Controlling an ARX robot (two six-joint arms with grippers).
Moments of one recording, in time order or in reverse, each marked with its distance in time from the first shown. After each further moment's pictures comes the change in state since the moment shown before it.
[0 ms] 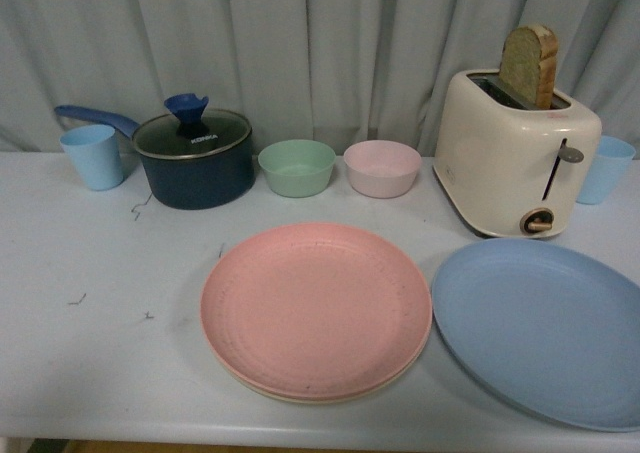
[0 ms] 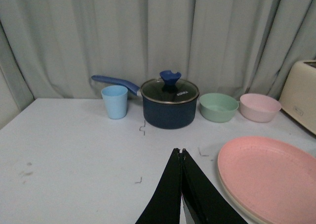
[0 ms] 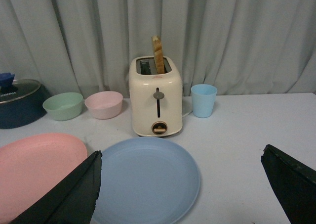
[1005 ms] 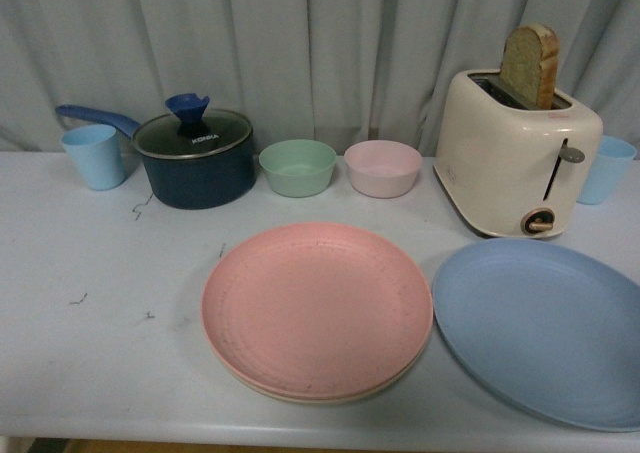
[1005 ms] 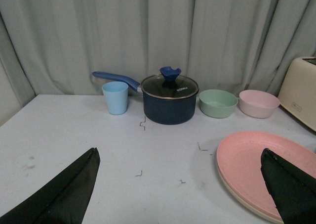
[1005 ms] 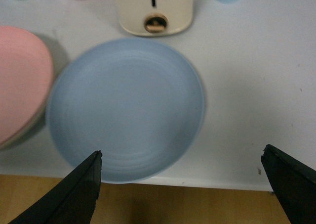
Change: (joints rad) left arm 0.000 -0.146 0.000 -0.147 0.000 0.000; right arm -0.175 1.098 0.478 -0.008 -0.232 -0.145
